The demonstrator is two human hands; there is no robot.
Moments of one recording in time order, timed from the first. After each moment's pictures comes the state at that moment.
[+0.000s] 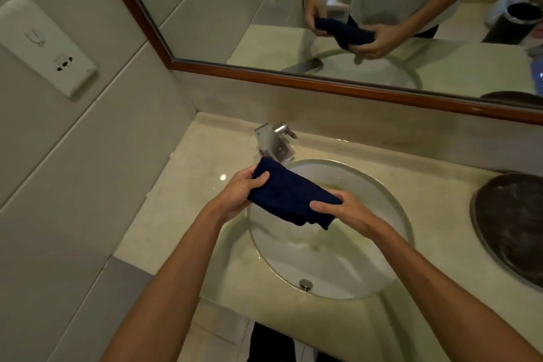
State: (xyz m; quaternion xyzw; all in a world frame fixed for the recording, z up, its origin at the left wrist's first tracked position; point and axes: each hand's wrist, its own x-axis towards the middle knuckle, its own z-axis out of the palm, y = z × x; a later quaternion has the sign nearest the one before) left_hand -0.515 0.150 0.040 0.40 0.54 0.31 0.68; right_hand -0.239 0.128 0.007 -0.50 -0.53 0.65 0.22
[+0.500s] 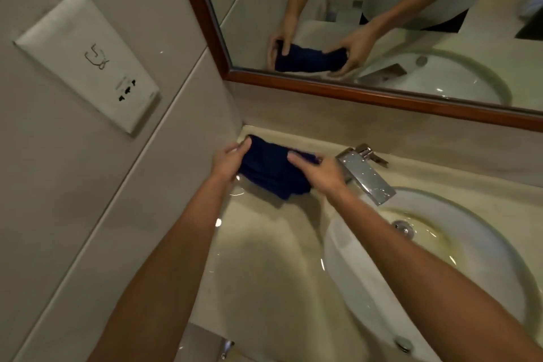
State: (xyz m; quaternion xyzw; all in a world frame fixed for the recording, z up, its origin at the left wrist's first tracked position) left_hand -0.738 0.326 -0.009 0.29 0.70 0.39 0.53; right_hand -0.513 0.296 0.004 -0.68 -0.39 0.53 0.33
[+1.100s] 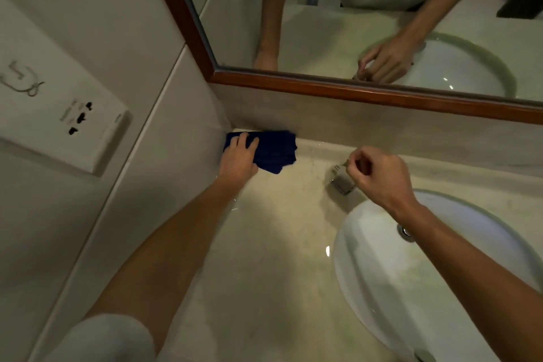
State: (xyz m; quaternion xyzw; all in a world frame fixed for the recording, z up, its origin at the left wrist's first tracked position) left_hand -0.741 0.401 -0.091 0.79 0.61 -0.04 0.08; right_hand -0.428 0.301 0.000 -0.67 -0.68 0.16 0.25
